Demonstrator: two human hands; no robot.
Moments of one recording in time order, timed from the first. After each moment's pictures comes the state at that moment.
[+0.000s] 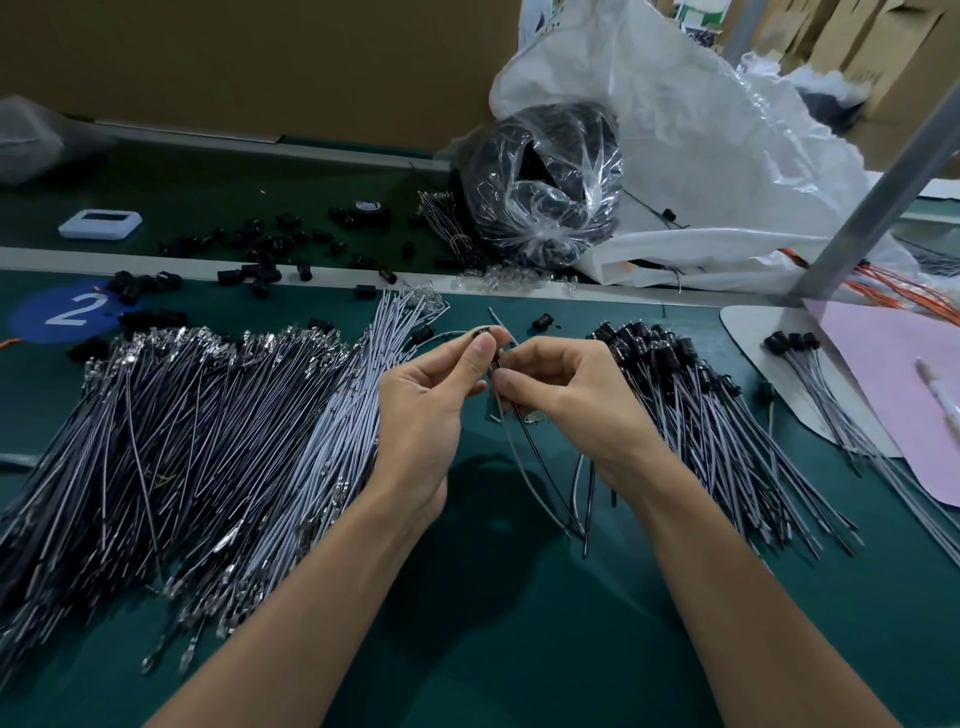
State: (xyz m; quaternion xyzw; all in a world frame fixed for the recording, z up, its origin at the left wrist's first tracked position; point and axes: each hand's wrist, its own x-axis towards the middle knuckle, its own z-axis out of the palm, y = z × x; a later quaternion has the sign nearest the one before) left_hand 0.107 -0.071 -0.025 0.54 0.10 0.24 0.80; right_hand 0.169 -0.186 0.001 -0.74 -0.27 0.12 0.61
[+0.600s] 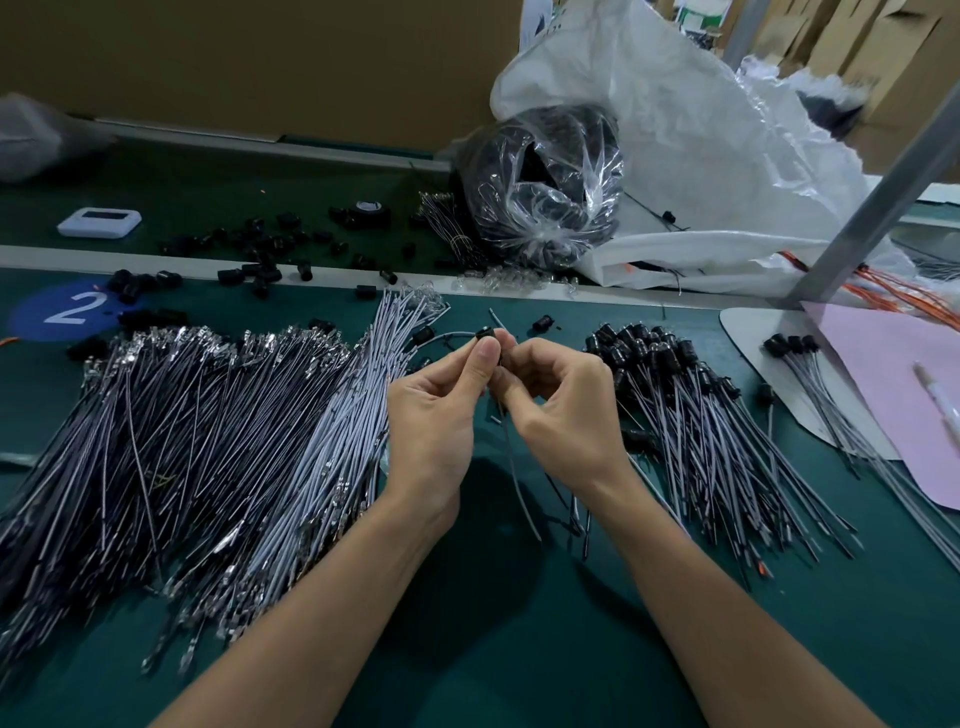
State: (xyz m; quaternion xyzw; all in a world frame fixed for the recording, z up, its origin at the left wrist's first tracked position) left_hand 0.107 -0.081 -0.026 0.47 0.09 0.26 0.84; right_hand 0.155 -0.173 -0.011 -0.77 -0.30 -0.08 0.56
